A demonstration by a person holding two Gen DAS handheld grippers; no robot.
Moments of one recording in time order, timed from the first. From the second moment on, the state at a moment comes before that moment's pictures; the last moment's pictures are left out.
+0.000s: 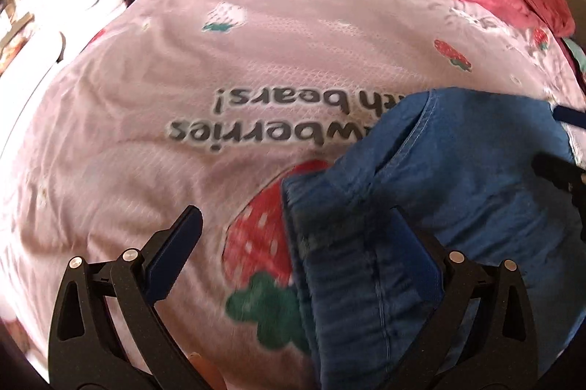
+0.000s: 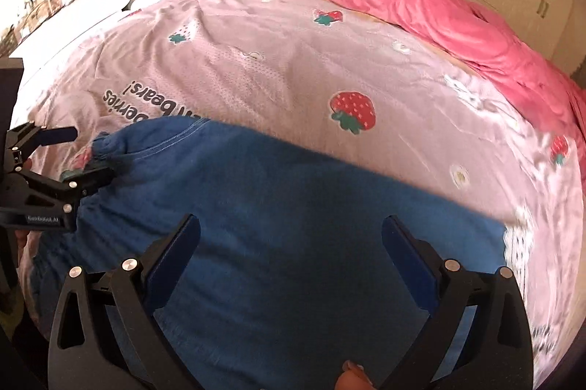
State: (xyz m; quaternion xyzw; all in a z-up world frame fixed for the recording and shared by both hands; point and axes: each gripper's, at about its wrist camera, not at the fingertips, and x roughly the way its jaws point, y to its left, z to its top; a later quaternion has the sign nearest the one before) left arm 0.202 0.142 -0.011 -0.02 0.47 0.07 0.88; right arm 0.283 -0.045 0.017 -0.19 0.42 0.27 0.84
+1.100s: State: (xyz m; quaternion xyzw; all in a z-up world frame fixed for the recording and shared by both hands) left arm 0.183 0.119 0.021 0.02 0.37 -0.02 0.93; right arm 0.329 0.012 -0.024 -0.35 0.40 0.37 0.77
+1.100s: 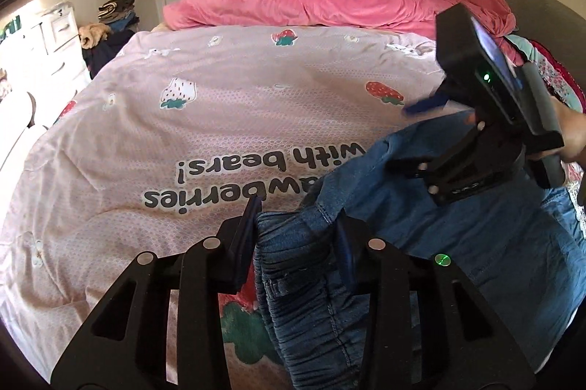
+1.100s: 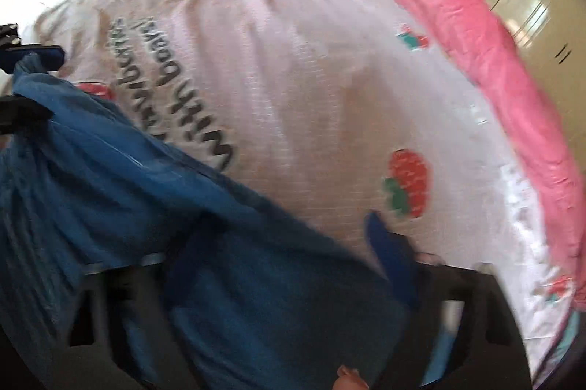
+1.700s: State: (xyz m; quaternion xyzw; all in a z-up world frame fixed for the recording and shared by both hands) left arm 0.158 0.125 0.036 -0.01 0.35 -0.03 0.94; right arm 0.247 -0.064 0.027 -0.14 0.36 0.37 0.84
